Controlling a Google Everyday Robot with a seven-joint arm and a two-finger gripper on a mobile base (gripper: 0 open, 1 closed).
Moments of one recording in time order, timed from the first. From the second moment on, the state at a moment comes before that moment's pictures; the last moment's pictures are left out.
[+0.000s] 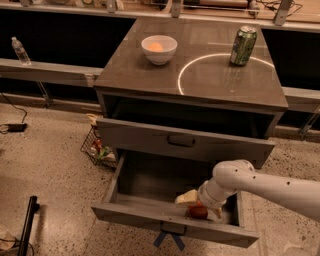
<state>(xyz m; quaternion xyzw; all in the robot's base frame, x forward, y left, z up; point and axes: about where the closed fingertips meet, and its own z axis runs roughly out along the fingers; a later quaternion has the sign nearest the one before) 0.483 -0.157 0.409 -0.98 0.09 0.02 0.17</state>
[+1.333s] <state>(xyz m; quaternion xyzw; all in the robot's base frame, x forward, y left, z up) 0.469 -0.161 0.415 -0.99 0.04 0.03 0.15</state>
